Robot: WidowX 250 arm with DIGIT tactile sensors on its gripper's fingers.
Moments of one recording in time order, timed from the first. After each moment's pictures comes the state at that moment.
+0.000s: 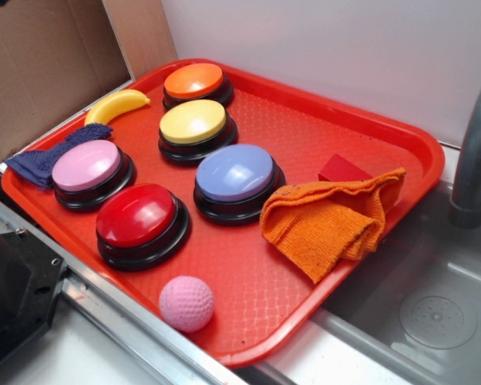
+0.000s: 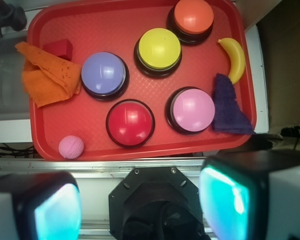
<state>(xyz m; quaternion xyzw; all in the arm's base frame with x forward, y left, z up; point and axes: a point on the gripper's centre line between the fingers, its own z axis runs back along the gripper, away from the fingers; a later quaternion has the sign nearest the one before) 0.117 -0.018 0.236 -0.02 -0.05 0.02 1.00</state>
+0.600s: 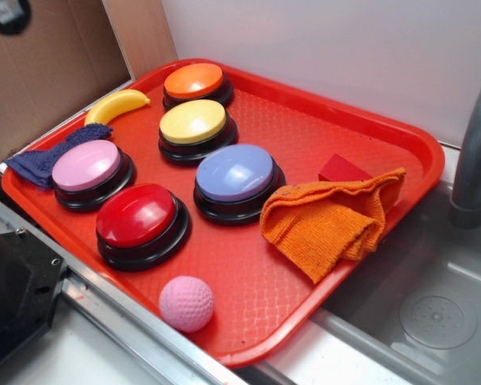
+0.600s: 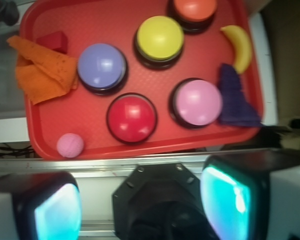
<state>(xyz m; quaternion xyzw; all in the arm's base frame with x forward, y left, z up) 0.119 -0.031 0.211 -0.03 -0.03 0.03 1.00</state>
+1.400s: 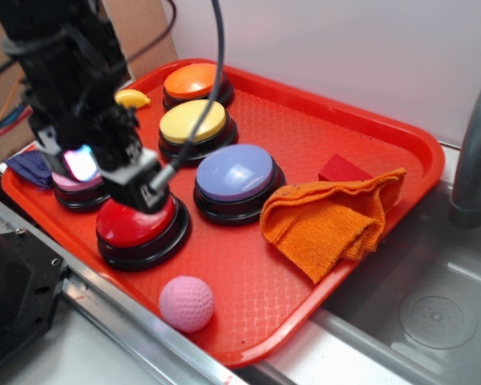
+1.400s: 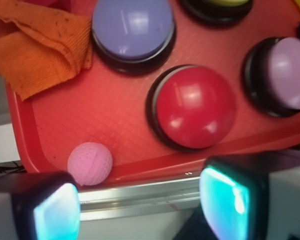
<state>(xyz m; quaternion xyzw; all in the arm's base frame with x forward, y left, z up) 0.128 -0.091 0.099 -0.04 -0.02 0.08 1.00</state>
